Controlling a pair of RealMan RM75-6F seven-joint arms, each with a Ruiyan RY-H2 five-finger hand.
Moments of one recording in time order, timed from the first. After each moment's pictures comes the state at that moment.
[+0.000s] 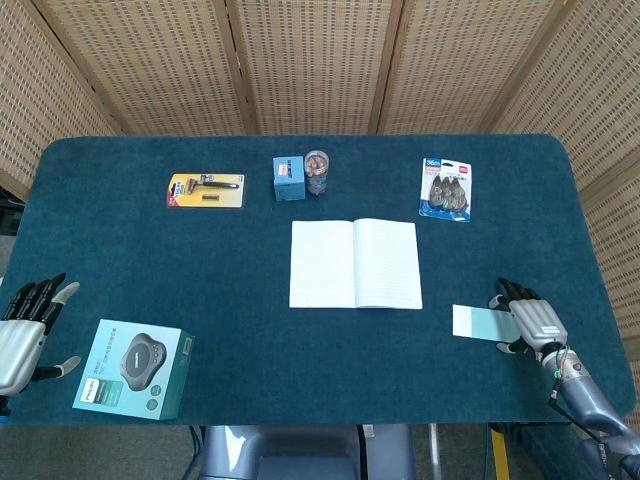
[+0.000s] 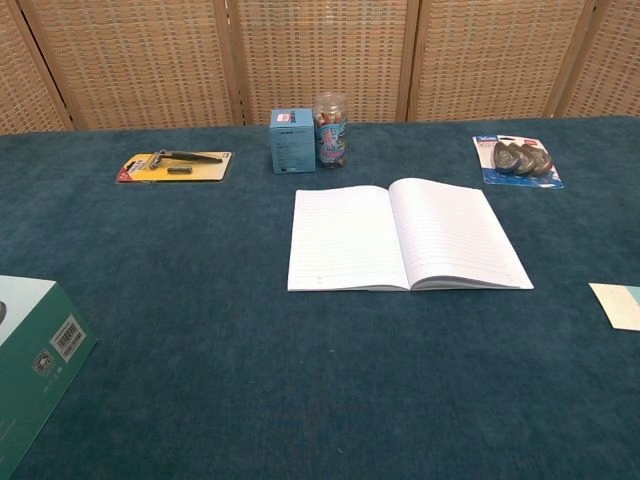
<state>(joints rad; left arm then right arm) -0.13 -0.98 0.01 -1.77 1.53 1.39 0.05 0.43 -1.37 -0.01 -1.06 -1.41 0.86 0.24</state>
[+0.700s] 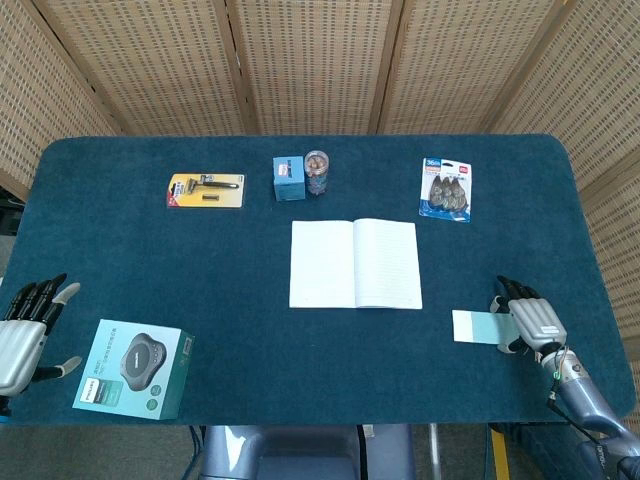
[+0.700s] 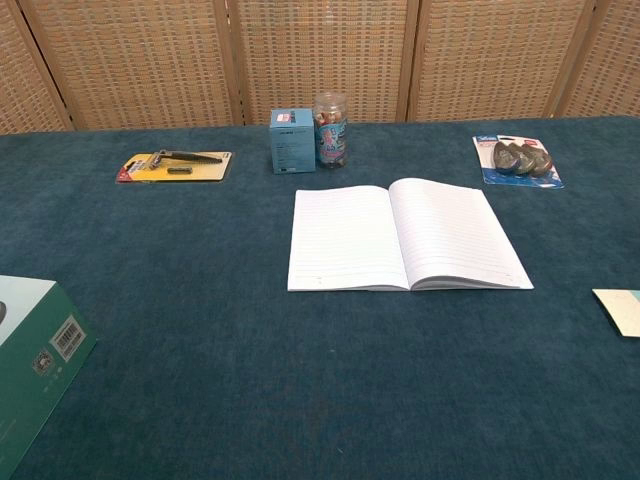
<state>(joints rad) -0.13 -0.98 0.02 -1.77 1.53 1.39 0.05 0.41 -1.39 0.00 -1.04 -1.43 0.91 0.24</state>
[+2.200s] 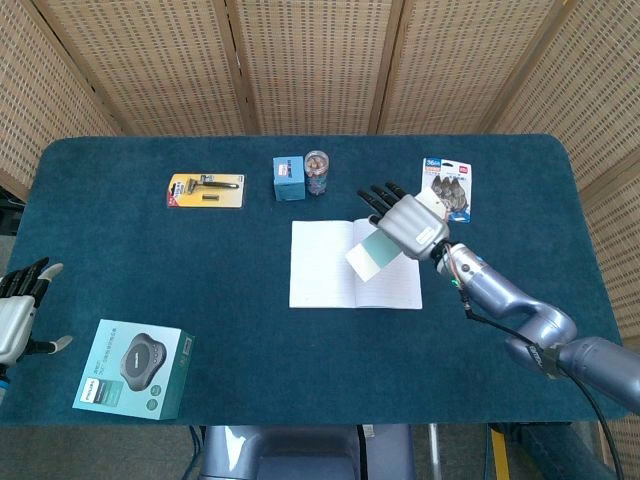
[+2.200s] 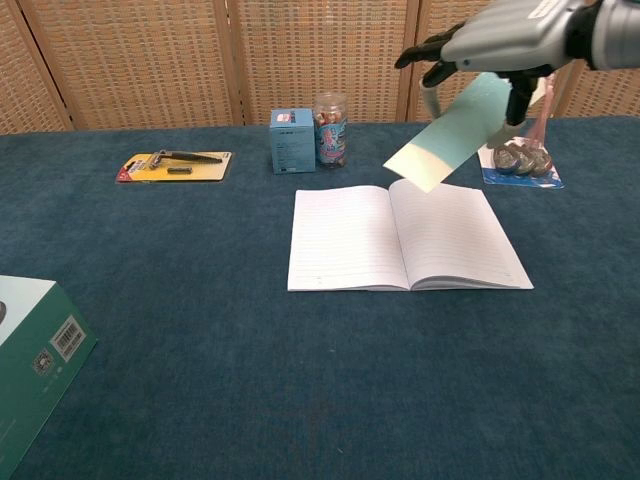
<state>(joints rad) -0.21 -0.98 -0.07 -1.75 1.24 1.21 0.06 0.98 -1.25 0.21 -1.29 -1.55 0.66 -0.21</state>
